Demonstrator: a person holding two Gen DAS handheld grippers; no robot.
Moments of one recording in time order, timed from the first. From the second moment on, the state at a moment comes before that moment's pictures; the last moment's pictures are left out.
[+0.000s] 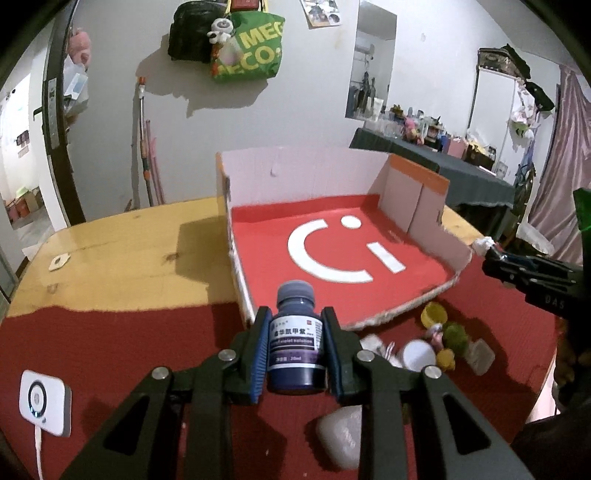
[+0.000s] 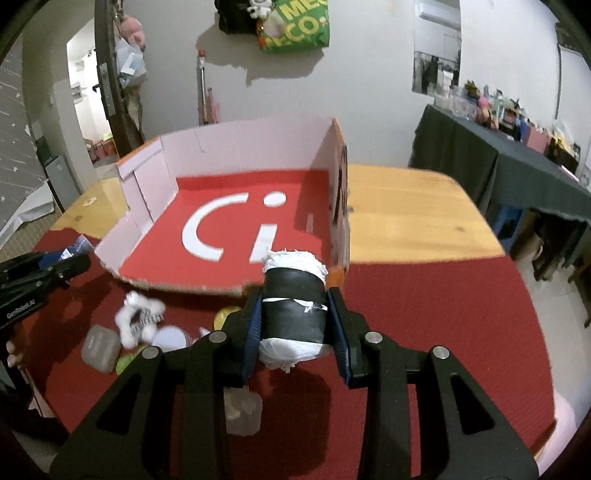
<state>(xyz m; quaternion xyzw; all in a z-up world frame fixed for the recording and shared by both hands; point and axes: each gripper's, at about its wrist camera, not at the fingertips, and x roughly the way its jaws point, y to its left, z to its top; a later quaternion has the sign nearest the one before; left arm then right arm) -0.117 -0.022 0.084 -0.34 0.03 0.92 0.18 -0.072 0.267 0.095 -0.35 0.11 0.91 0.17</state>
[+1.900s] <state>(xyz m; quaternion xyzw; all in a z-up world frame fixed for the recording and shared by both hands) -0.218 0.034 0.040 -0.45 0.19 0.84 0.23 -0.199 0.297 0.046 -0.56 0.00 0.83 0.05</state>
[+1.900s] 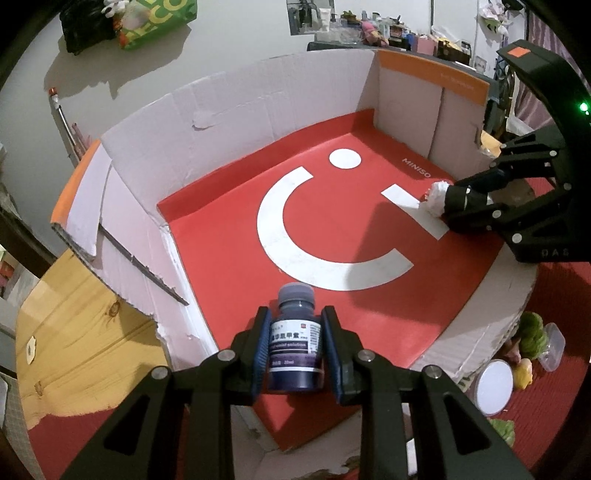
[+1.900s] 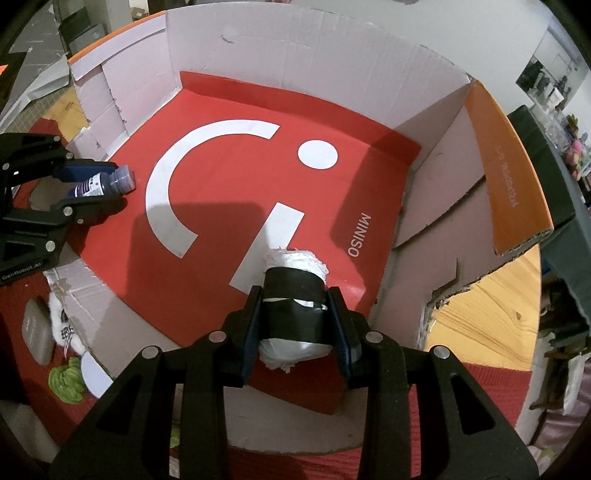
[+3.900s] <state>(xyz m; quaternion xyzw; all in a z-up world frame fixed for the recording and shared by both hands) -0.196 0.018 0.080 -0.41 0.12 0.88 0.22 -0.176 0.303 0.096 -0.49 0.03 0.87 0.07</state>
